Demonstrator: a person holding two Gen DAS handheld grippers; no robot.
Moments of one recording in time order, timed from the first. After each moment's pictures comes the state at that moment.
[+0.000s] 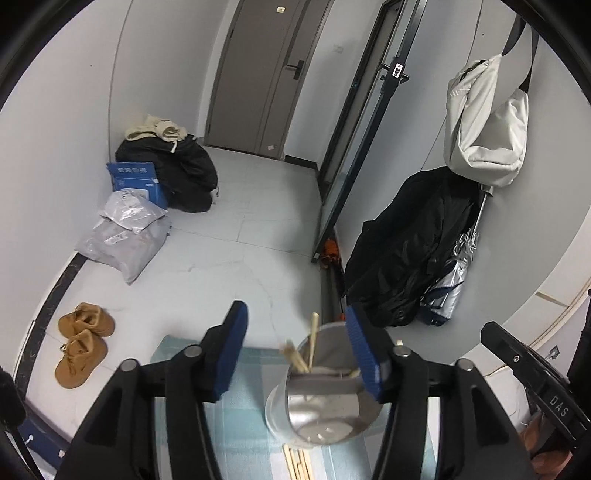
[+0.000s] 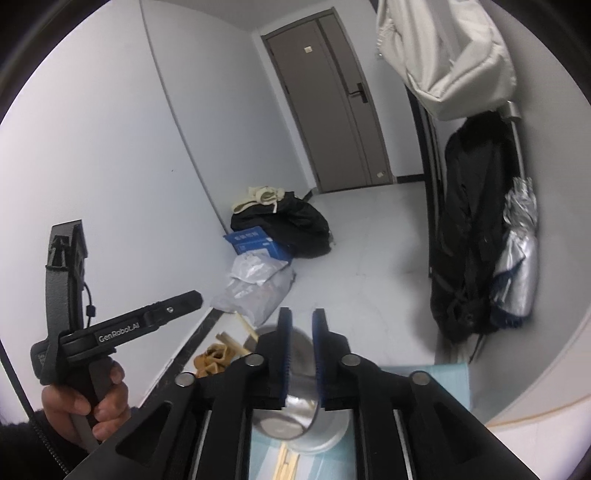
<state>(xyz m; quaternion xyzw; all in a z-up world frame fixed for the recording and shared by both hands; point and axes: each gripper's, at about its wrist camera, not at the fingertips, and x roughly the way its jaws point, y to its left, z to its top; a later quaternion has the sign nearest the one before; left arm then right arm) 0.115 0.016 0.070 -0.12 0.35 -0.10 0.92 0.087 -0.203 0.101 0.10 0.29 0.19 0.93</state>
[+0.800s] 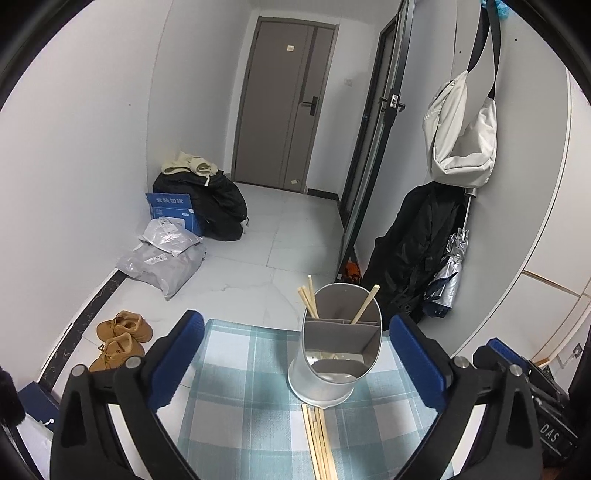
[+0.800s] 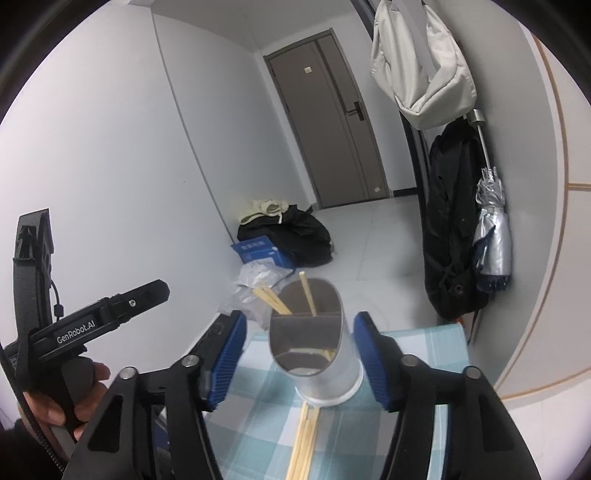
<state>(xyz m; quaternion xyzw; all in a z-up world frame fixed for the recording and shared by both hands) 0.015 0.013 0.080 -0.10 0.28 -0.05 0.95 -0.019 -0.197 0.093 0.11 0.25 0.18 0.95</state>
